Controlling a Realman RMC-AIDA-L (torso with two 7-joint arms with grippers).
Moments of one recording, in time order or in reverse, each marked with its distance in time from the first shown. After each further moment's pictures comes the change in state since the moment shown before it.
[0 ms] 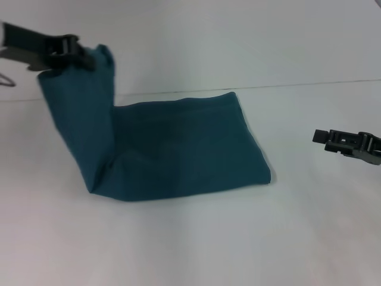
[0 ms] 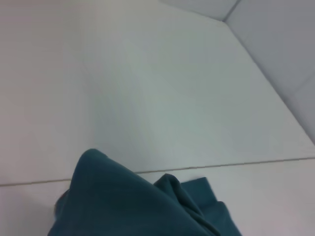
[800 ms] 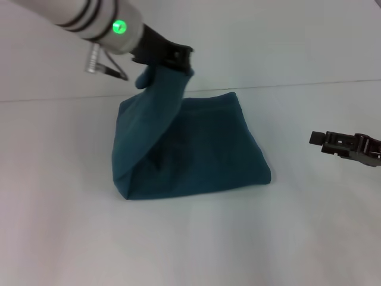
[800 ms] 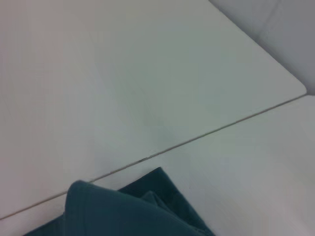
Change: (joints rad) left arm -0.287 -0.180 0.130 -0.139 0.287 -0.165 -0.008; right arm 0.006 0.001 -0.007 0.016 0.000 0.008 0.000
